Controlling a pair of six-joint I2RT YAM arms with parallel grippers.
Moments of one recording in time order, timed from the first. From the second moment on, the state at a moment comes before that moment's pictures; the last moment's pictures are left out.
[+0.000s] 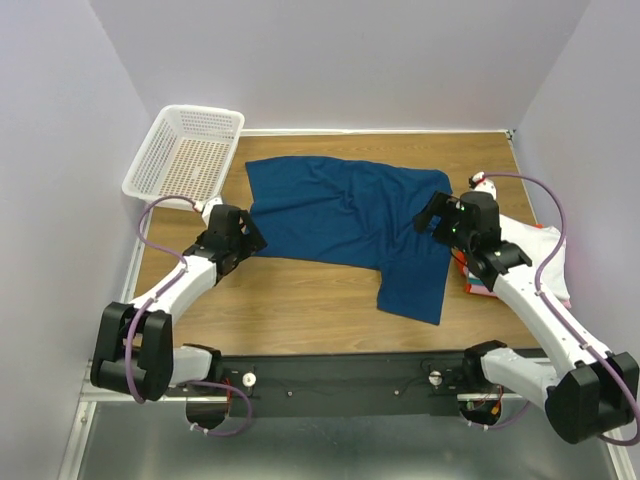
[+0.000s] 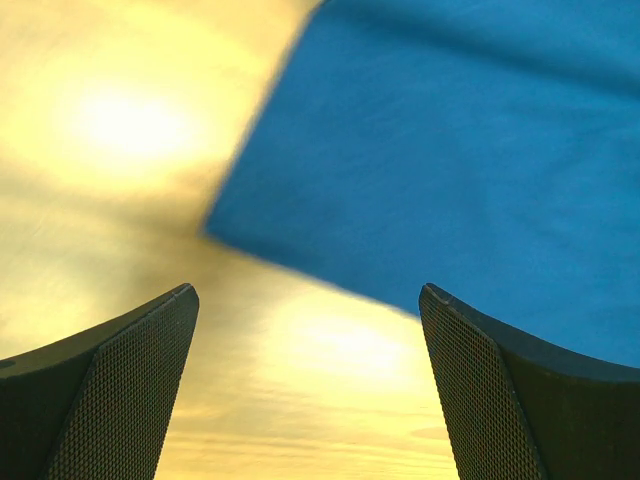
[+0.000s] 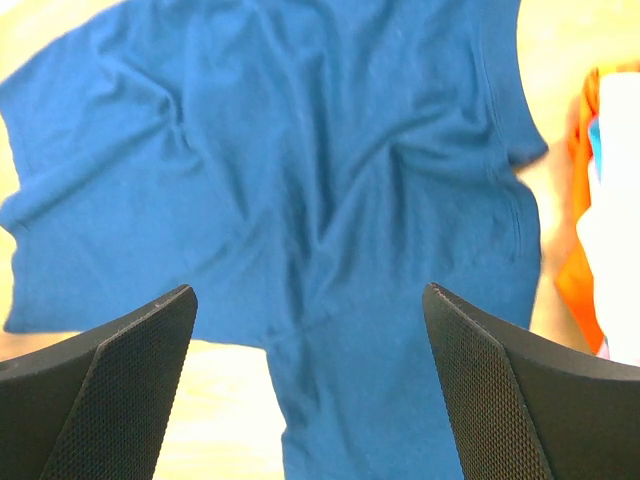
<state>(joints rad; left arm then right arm) -0.24 1.27 0.67 -0.18 -0.16 -0.67 0.28 1.05 0.80 -0.29 0.14 0.55</state>
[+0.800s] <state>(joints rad) -0.12 1.51 0.68 -0.01 -0.09 -0.68 0.28 0.95 0.69 -0.29 0.12 0.55</state>
